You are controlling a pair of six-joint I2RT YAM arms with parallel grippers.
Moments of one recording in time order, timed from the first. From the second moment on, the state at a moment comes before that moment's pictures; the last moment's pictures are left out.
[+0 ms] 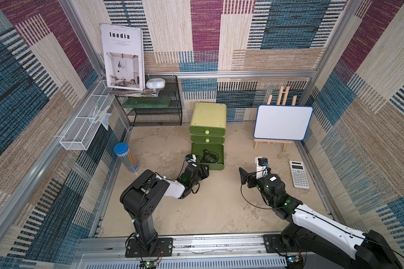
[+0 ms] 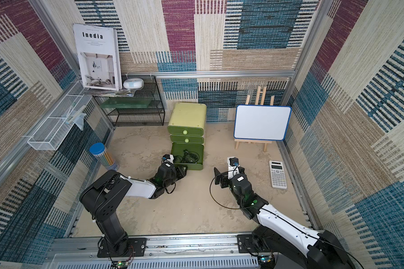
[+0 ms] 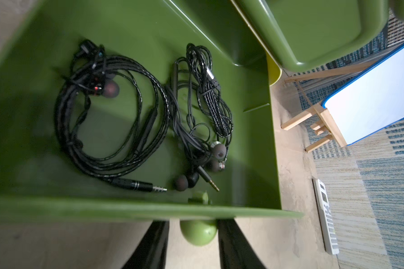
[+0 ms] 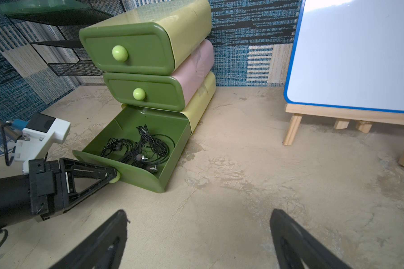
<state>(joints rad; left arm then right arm) -0.61 1.80 0.67 0.63 -0.04 -0.91 0.66 0.90 0.33 0.30 0.33 0.22</state>
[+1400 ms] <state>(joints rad) -0.52 1.88 0.84 0.57 -0.05 -0.85 0.66 0.89 0.33 0.31 0.34 0.22</state>
